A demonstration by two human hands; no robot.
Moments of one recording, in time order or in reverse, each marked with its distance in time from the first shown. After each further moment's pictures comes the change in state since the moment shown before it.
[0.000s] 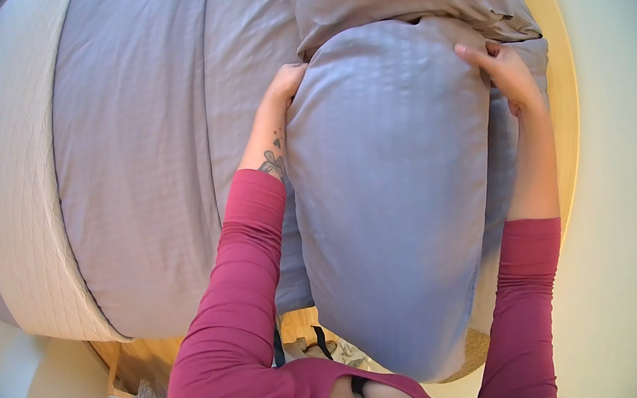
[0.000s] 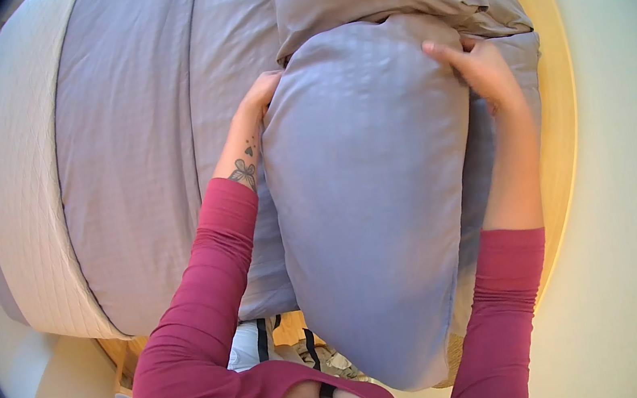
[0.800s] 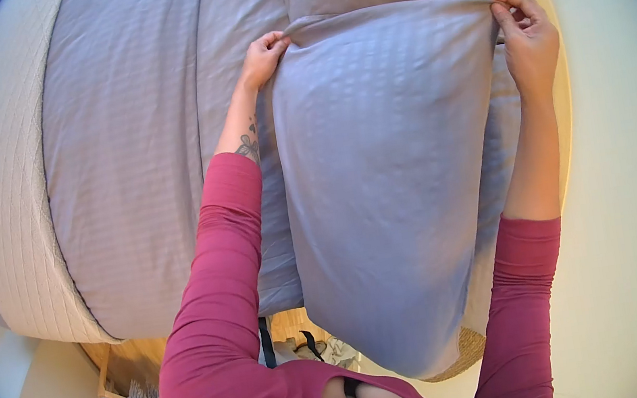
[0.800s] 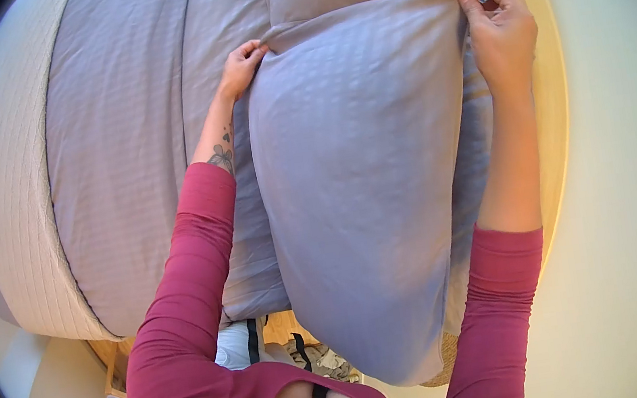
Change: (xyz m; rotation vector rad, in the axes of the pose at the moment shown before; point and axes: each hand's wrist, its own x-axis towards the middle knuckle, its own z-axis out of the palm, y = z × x) left_hand 0.022 0.009 -0.033 -0.128 -0.066 0.454; right_hand 0.008 -0.030 -0.013 0.197 0.438 -0.538
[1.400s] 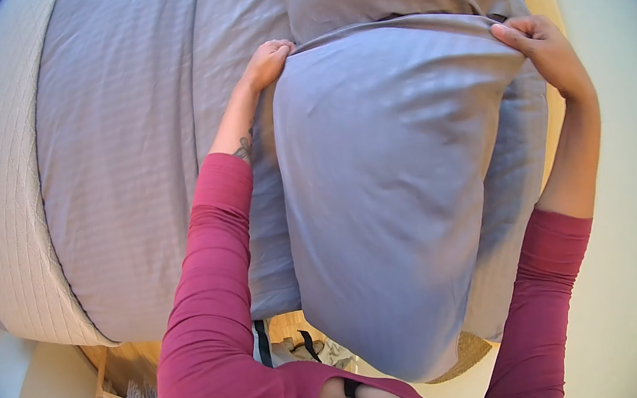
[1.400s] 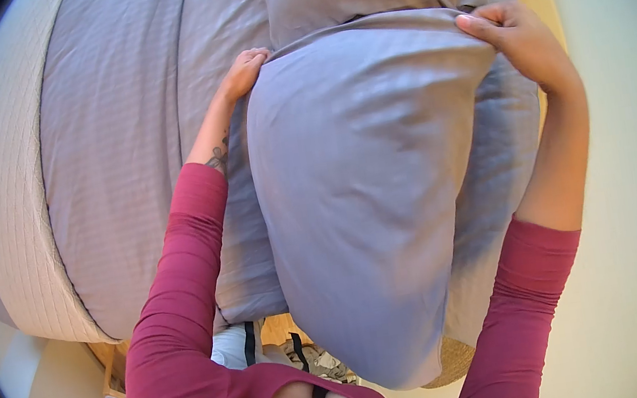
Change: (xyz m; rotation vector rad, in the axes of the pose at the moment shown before) left_hand 0.010 -0.014 -0.006 0.438 -0.184 0.180; right_hand 0.025 -0.004 -0.037 -0.262 -0.676 0.154
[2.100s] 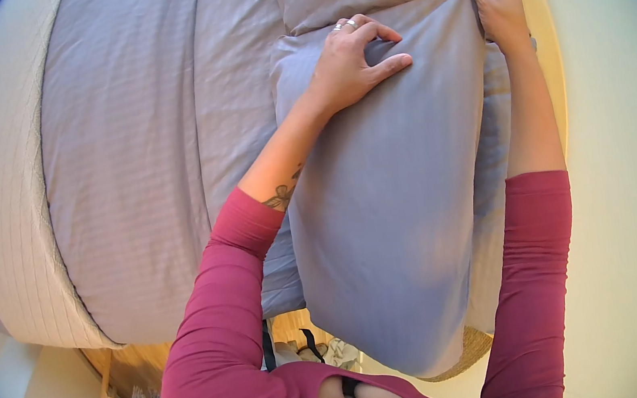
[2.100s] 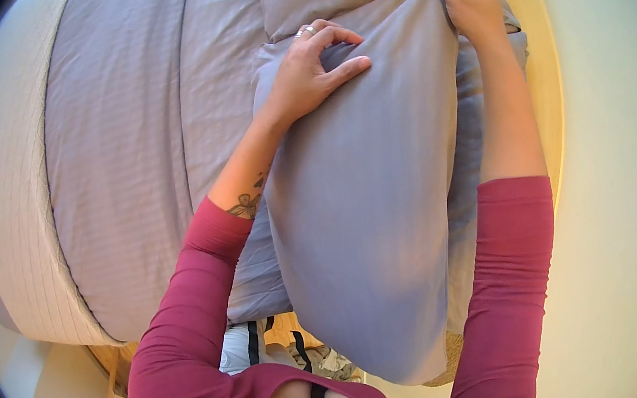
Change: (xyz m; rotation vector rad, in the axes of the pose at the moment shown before) left_hand -0.034 0.203 0.040 0.047 0.327 0.423; right_hand 0.061 0.011 0.035 -0.012 0.723 -0.312
